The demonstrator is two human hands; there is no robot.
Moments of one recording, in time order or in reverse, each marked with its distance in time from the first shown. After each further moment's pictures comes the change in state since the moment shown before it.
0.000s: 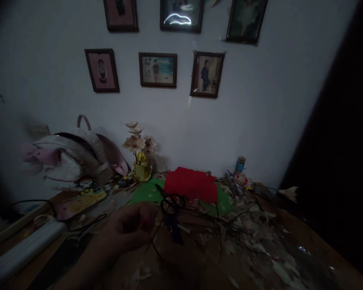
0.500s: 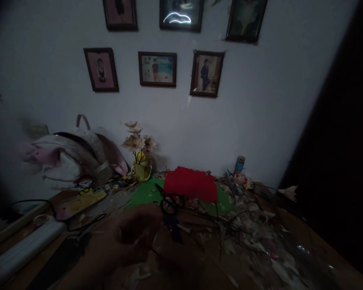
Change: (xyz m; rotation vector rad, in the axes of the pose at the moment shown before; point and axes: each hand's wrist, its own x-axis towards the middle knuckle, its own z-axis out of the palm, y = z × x) left_hand -0.004 -0.006 -0.002 0.028 -0.094 0.075; right_hand -0.006 -0.003 -0.004 0.097 -0.035 0.028
